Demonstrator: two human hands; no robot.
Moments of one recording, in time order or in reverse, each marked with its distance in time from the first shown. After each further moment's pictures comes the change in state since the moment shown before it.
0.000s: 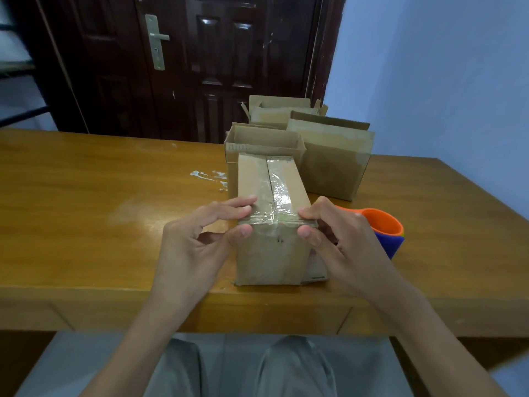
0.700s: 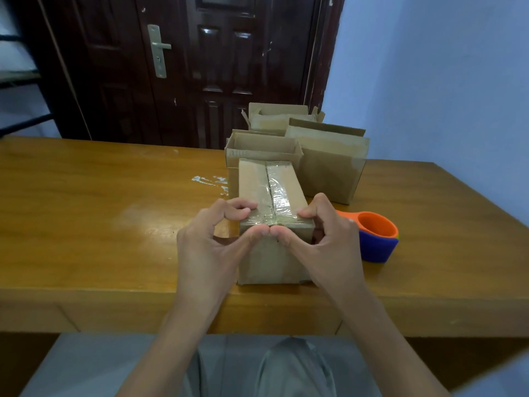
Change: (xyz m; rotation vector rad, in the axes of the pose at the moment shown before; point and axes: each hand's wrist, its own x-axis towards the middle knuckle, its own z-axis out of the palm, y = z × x) left_hand 0.000 -0.005 0.020 0.168 0.159 0.066; right_hand 0.004 -0.021 0.028 -0.014 0.258 0.220
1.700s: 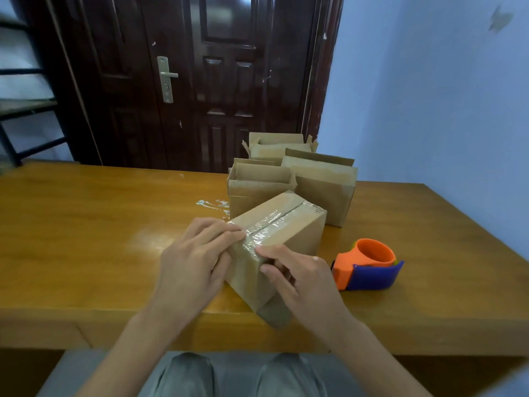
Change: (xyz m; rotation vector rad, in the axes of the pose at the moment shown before) left_hand 0.027 0.002 -0.047 0.710 -0.290 0.474; right_hand -0.009 -0.012 -0.004 -0.011 -0.274 -0.187
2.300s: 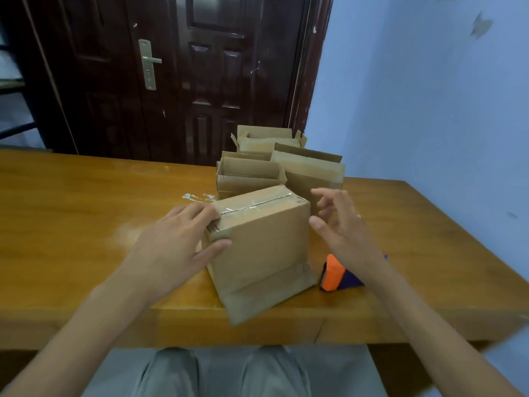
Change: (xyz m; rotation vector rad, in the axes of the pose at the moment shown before) left_hand 0.027 -0.019 -0.022 0.129 -0.335 -0.105; right_hand 0.032 0.073 -0.073 -0.012 0.010 0.262
